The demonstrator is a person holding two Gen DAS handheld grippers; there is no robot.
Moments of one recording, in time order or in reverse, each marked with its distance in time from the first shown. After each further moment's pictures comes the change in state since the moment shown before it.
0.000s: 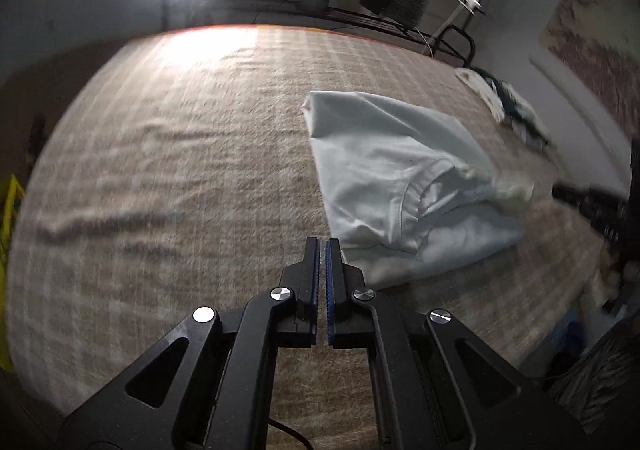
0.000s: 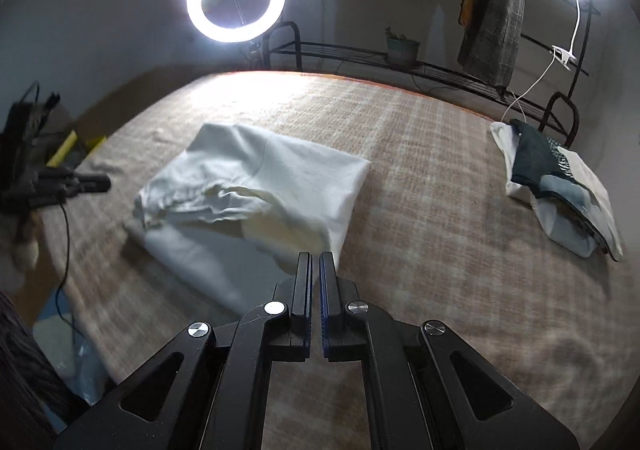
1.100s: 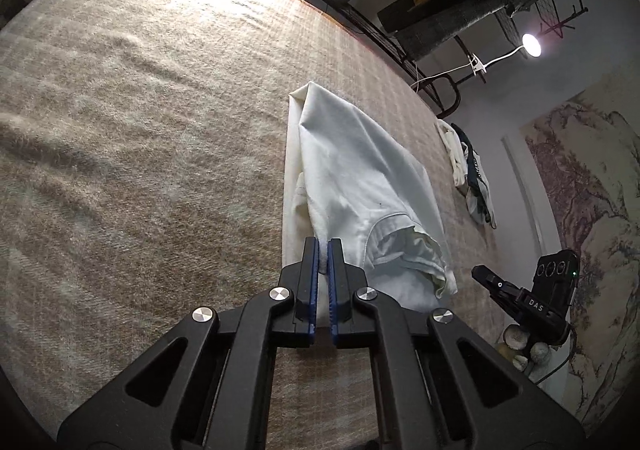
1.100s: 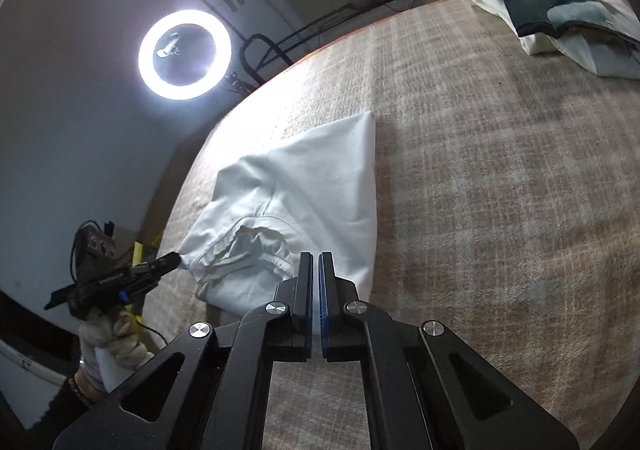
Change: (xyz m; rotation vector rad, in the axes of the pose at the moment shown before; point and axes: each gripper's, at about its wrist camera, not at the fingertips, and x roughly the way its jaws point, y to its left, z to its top) left arm 0.032 0.024 0.019 -0.348 0.057 -0.272; right arm 0.038 -0.054 -0.014 0.551 0.073 0.298
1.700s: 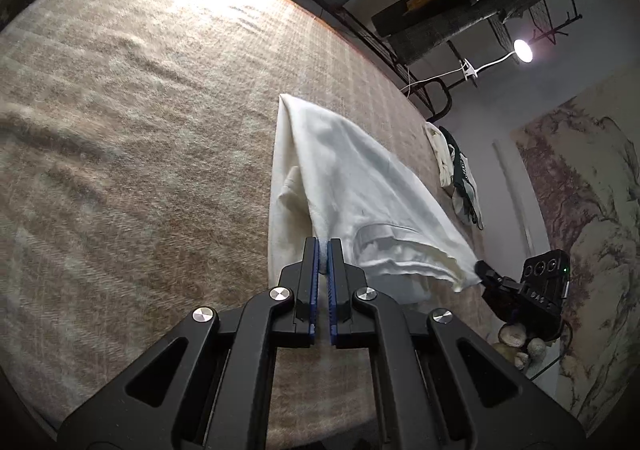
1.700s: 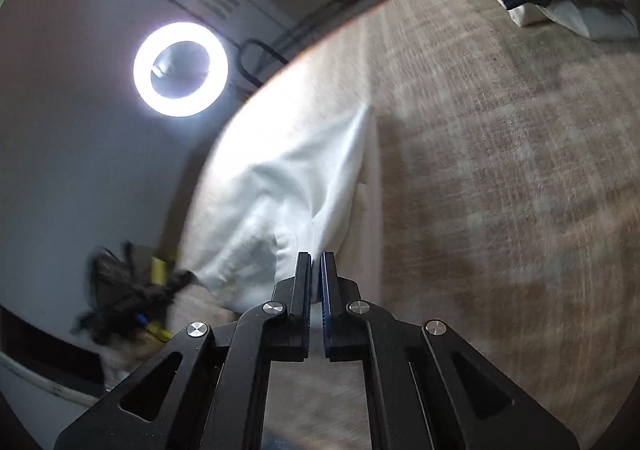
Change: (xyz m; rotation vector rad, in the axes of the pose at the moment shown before) left arm -0.023 -0.007 -0.008 0.000 -0.016 -0.025; right arm -0.020 -0.001 -0.004 0.130 -0.016 0.166
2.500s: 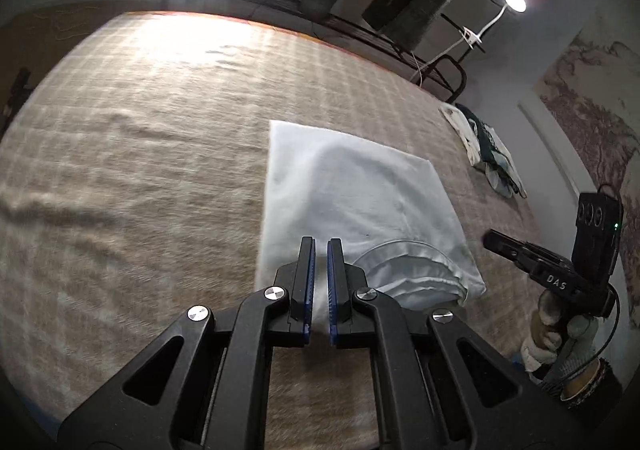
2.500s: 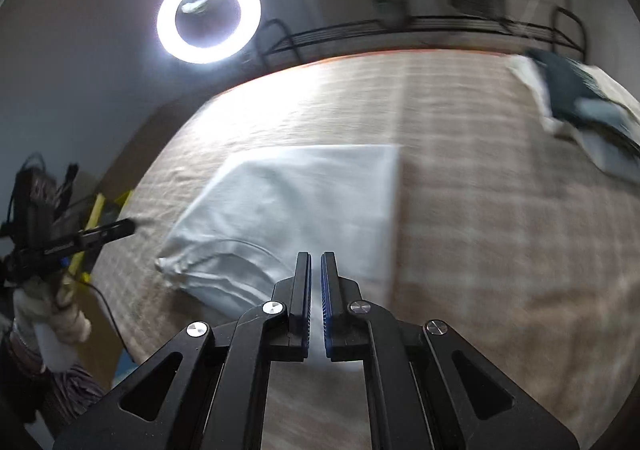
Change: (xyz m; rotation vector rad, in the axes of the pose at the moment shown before) left arm 0.023 -0.047 -0.002 0.236 -0.032 0.180; right arm 0.066 0.065 -0.003 -0.468 0.037 -0.293
